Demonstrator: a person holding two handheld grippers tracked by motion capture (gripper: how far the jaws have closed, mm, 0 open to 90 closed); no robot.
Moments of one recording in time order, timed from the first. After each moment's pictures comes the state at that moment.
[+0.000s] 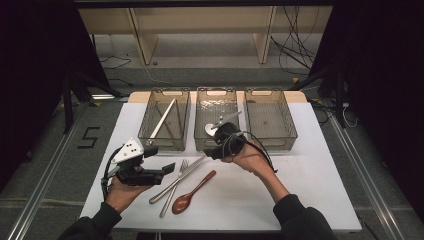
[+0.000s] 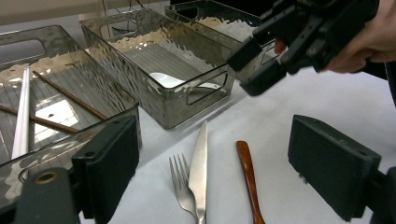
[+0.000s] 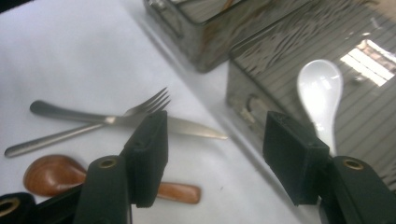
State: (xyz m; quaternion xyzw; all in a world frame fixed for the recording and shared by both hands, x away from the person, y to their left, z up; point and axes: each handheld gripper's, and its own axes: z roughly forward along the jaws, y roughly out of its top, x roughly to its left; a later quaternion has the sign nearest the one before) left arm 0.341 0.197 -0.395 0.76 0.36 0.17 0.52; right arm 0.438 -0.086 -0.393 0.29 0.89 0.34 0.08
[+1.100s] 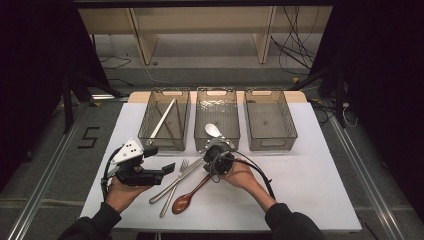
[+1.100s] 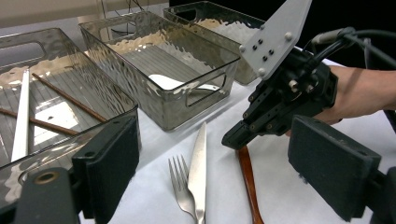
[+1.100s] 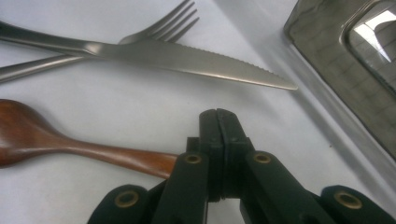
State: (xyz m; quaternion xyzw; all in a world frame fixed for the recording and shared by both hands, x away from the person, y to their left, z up) left arm 0.341 0.197 -0.395 0.76 0.35 0.17 0.52; right arm 0.424 -0.059 -0.464 0.27 0.92 0.26 0.07
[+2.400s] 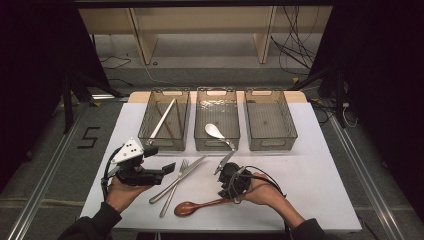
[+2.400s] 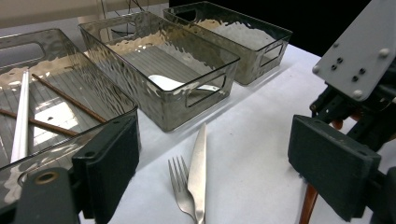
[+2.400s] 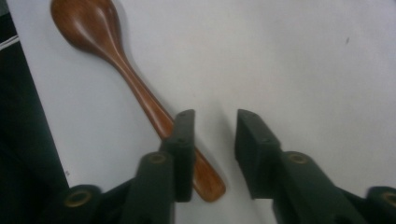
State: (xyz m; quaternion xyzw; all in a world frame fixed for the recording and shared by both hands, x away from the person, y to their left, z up) left arm 0.341 0.196 -0.395 0.76 0.35 0.17 0.52; right arm 0.369 -0.098 -0.447 0.22 0.95 0.20 0.01
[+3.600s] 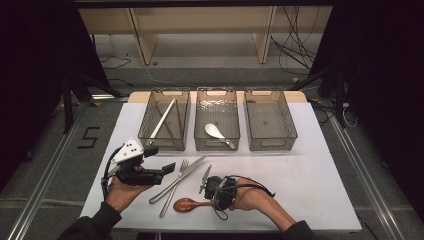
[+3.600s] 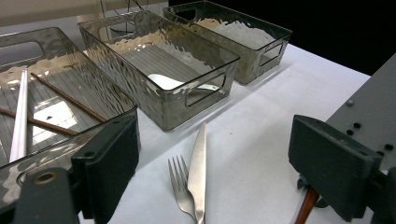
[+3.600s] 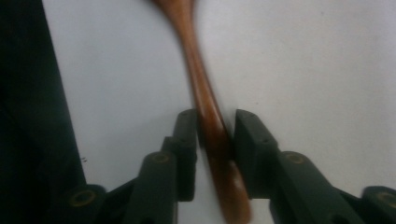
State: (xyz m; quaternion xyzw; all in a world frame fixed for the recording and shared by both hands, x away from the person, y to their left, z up) left arm 0.342 0.196 -0.395 0.76 0.35 0.17 0.52; right arm 0.347 -0.060 -0.459 0.11 0.99 0.11 0.02
